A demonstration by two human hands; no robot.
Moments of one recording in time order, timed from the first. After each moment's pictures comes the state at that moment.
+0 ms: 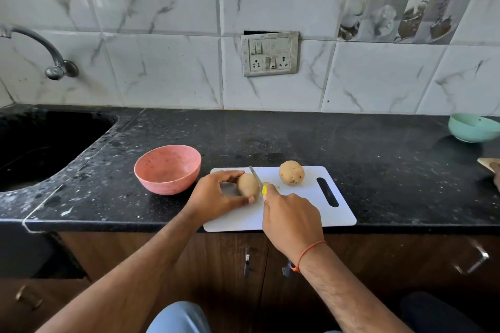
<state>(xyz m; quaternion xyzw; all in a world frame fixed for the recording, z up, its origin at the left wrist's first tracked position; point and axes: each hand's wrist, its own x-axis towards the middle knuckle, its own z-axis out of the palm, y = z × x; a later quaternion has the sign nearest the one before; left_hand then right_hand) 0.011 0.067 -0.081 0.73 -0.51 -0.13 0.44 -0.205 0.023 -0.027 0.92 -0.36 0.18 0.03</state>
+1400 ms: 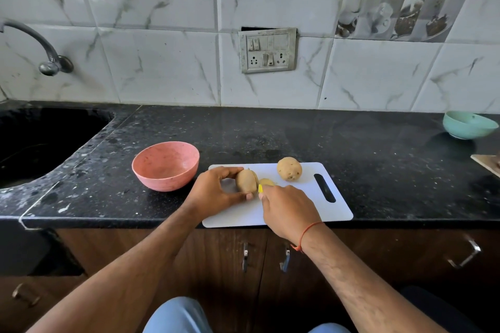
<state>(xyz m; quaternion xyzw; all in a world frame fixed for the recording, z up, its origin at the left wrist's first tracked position) 0.006 0.070 -0.074 0.72 -0.52 -0.13 0.44 -0.201 -0.001 -0.033 0.93 -0.34 0.13 -0.07</state>
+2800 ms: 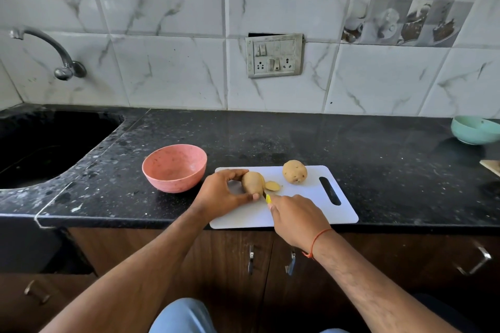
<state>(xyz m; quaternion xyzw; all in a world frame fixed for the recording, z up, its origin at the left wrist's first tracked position) 0.007 0.067 -0.075 0.74 -0.51 -0.12 0.41 -0.209 -0.005 -0.042 0.94 -0.32 0.09 -0.06</state>
